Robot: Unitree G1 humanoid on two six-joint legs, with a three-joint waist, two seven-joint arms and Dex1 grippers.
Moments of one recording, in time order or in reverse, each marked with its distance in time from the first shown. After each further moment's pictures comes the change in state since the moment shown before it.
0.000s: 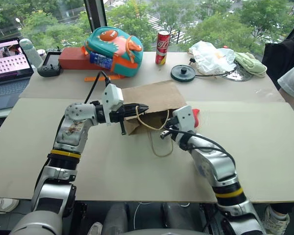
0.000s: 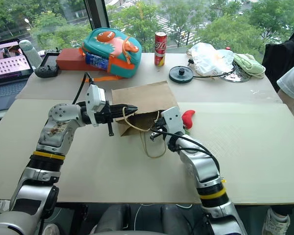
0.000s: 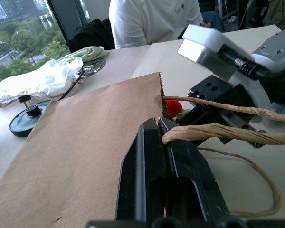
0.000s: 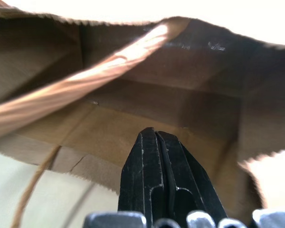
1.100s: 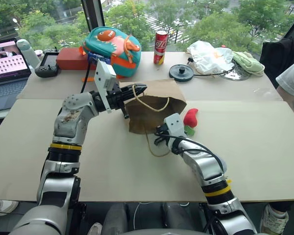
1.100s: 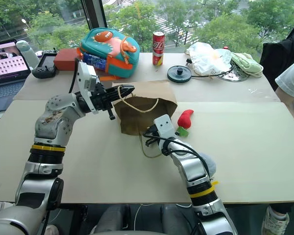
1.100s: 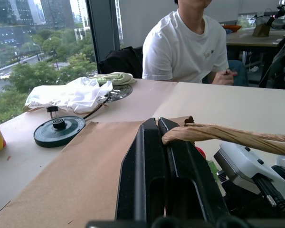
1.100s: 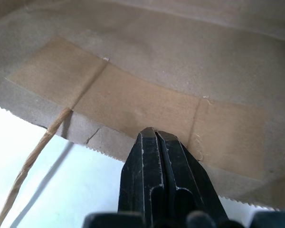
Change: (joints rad) left arm -0.066 -0.050 0.094 -0.046 -0.115 0.235 0.142; right arm 0.051 0.057 -0.039 -0.004 -0.068 0.058 0.030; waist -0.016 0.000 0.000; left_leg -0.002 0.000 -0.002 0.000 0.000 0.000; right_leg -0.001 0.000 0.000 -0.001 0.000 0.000
